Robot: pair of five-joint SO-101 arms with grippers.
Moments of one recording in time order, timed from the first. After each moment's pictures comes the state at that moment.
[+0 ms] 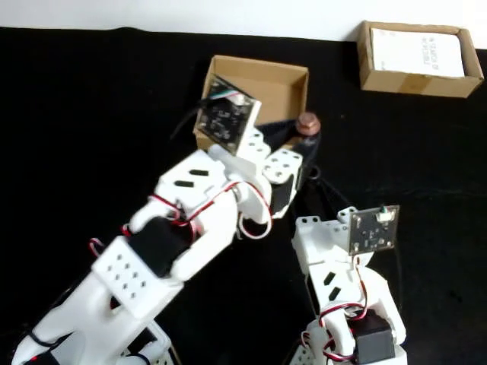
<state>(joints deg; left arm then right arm) 38.7 -42.8 29.4 27.5 13.8 -18.4 -104.1 76.2 44.9 -1.8</state>
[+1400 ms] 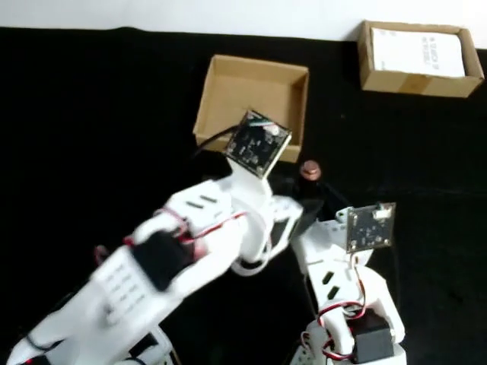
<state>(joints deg) 45.3 -47.3 26.8 58.7 13.9 -18.4 -104.1 76.2 45.0 -1.8</state>
